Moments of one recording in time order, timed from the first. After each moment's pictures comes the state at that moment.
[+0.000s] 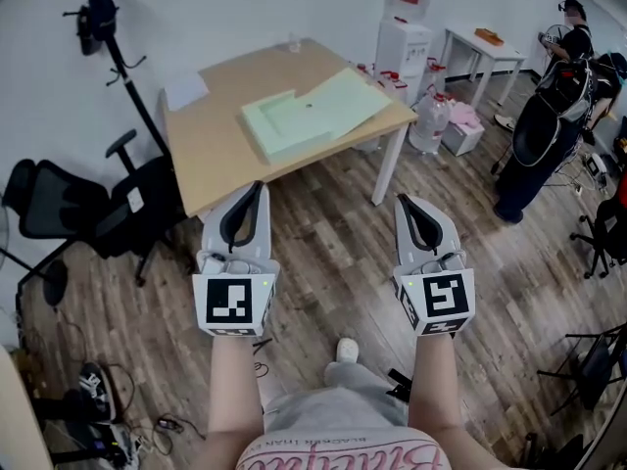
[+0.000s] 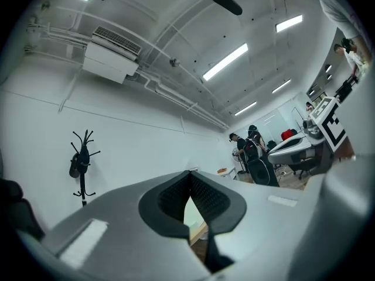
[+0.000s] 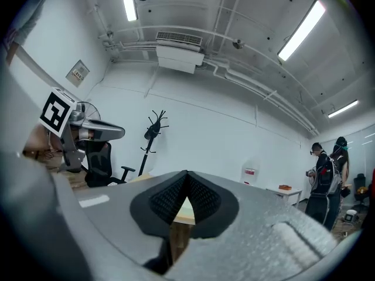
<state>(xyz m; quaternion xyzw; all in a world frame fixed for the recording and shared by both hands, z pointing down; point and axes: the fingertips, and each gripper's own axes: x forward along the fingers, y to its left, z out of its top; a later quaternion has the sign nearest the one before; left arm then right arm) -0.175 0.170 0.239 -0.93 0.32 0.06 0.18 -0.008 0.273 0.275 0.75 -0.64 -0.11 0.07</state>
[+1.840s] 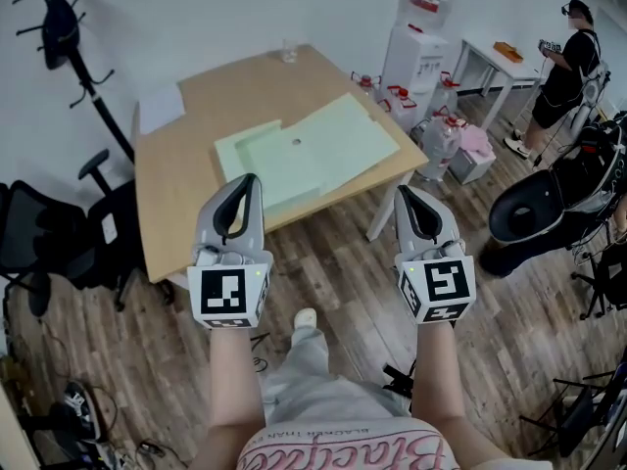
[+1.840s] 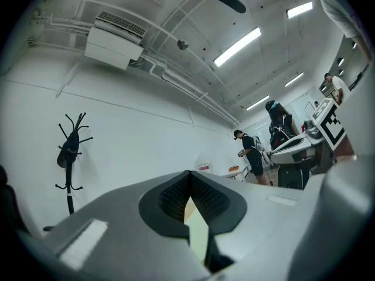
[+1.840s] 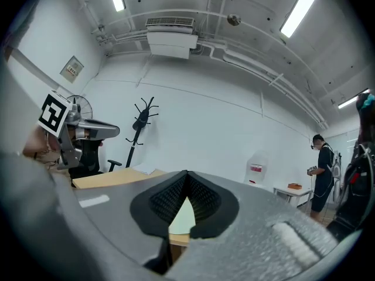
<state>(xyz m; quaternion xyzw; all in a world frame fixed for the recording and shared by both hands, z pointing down) -0.016 -0.042 0.252 -0.92 0.36 0.06 0.15 0.174 0.058 0.285 0.74 -0.66 -0.10 0.08</state>
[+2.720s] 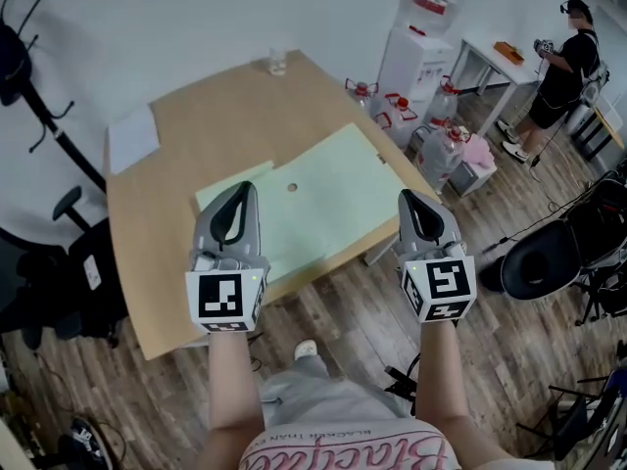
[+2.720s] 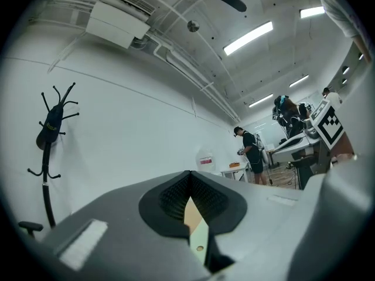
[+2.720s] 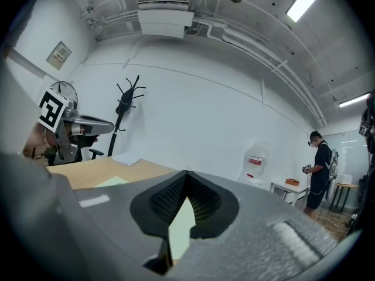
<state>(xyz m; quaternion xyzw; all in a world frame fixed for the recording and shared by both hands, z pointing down) 0.063 -0.232 0.271 -0.93 0.34 0.04 0.12 0.265 -0.117 0.299 0.76 -0.63 -0.06 0.12</state>
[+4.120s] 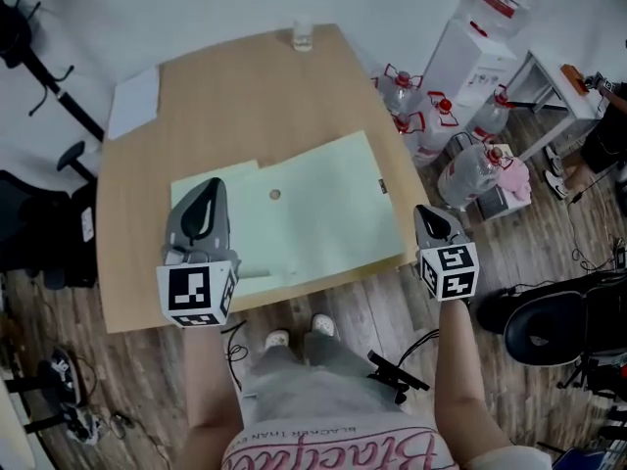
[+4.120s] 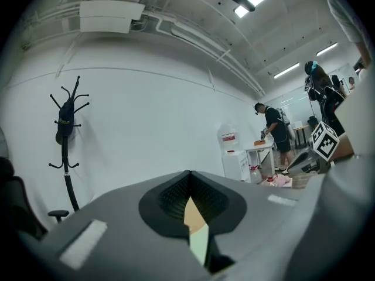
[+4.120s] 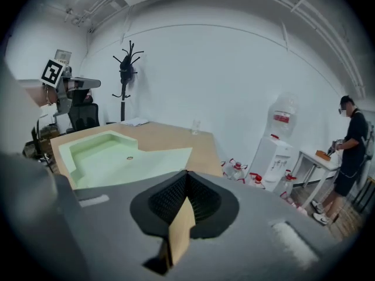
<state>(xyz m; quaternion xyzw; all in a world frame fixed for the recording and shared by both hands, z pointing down) 0.139 -0.303 0.318 -0.88 0.47 -0.05 0.08 0.473 -0.210 0.460 0.66 -0.71 0.09 0.22</state>
